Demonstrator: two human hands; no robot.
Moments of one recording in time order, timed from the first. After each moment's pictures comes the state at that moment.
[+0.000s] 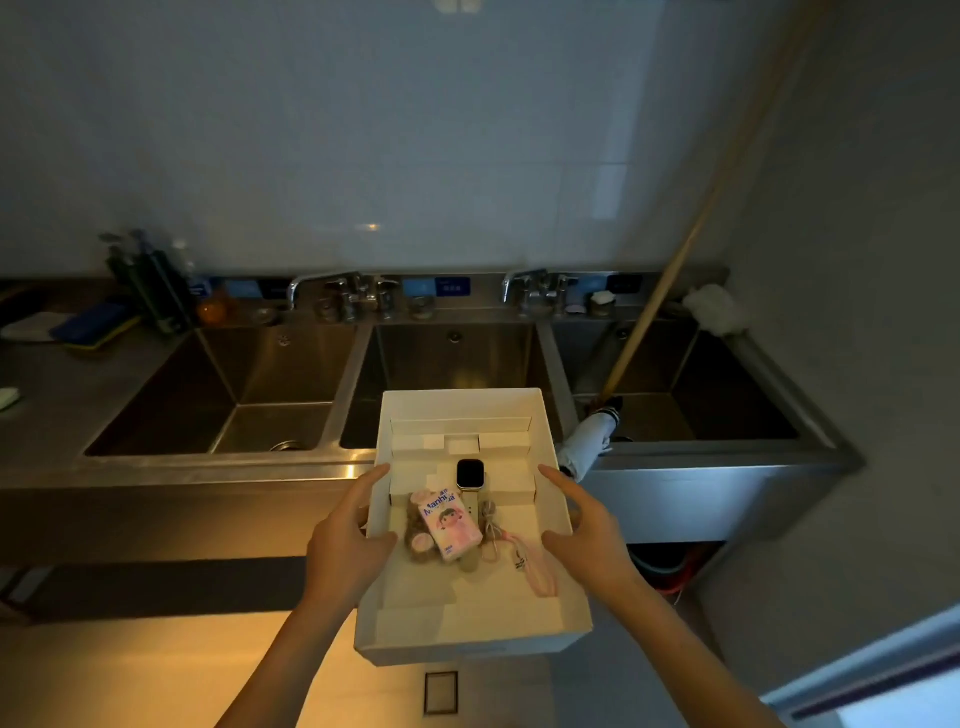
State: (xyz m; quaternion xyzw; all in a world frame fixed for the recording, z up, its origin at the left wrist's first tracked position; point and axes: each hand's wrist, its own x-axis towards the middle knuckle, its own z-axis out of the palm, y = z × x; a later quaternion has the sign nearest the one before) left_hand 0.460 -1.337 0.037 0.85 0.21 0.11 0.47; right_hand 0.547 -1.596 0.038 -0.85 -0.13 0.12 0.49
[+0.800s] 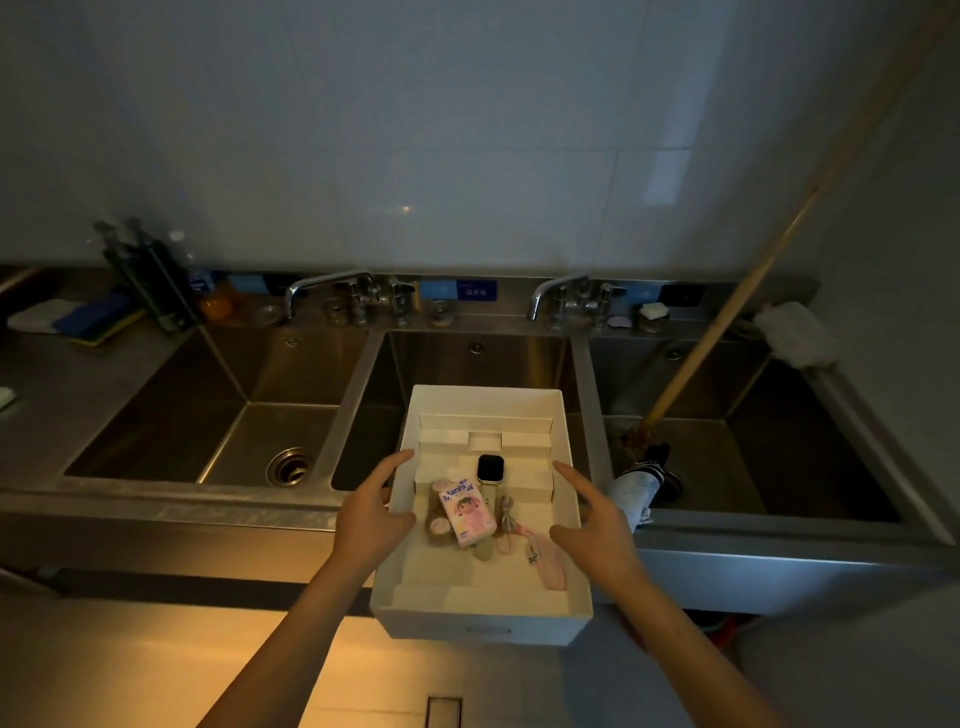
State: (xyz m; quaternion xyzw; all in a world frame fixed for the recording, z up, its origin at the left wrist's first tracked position) left_hand 0.630 -1.298 0.007 0.84 0.25 0.05 0.47; right_hand 0.719 -1.558 -0.002 -0.83 -0.10 0.17 0.52
